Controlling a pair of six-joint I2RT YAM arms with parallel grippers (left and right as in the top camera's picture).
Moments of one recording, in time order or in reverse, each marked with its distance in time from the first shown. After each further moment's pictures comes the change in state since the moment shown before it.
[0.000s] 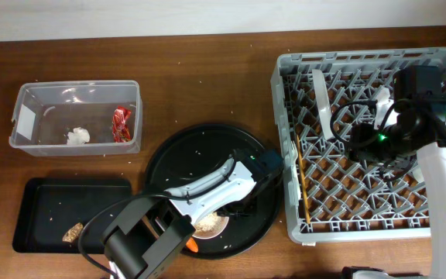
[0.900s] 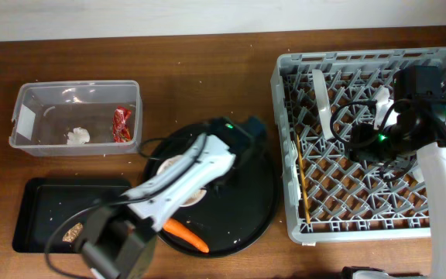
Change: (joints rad) left arm 0.145 -0.100 0.184 -0.275 -0.178 0.056; right arm 0.000 0.000 0.000 -0.001 0.000 -0.008
